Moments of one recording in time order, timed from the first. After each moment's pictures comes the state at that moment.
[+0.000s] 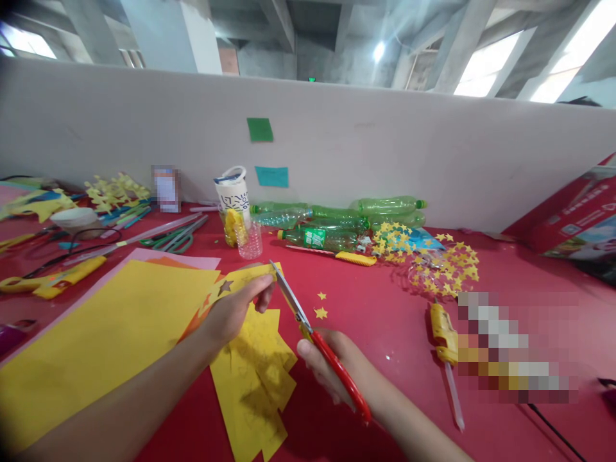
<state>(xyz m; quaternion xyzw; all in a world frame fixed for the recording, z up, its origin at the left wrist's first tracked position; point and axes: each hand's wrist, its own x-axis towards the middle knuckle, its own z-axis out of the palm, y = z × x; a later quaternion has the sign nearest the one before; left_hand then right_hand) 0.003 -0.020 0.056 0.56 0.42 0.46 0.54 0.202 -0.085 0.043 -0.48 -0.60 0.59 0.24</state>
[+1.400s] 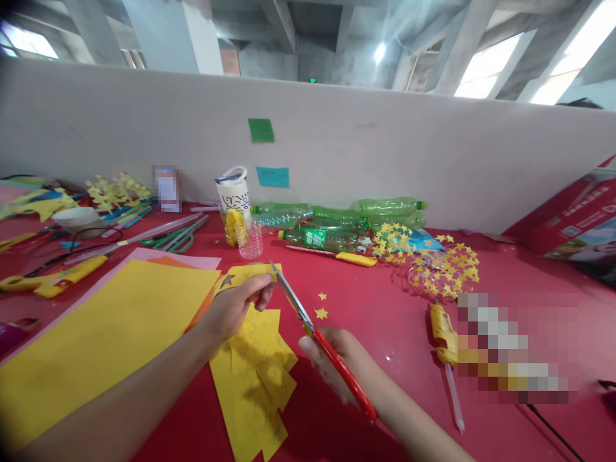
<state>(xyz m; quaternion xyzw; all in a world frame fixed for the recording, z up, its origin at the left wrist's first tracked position) 0.000 -0.014 0.051 0.52 0.42 0.47 0.58 0.204 -0.082 0.044 -0.50 -0.58 0.59 0.24</state>
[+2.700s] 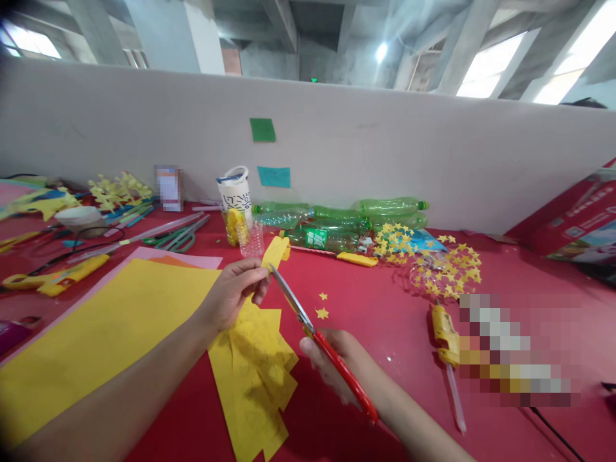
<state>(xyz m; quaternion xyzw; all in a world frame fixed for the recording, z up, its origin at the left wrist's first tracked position) -0.007 -0.006 0.066 0.55 0.36 0.49 0.57 0.203 -0.083 0.048 -0.51 -0.60 0.58 0.22</state>
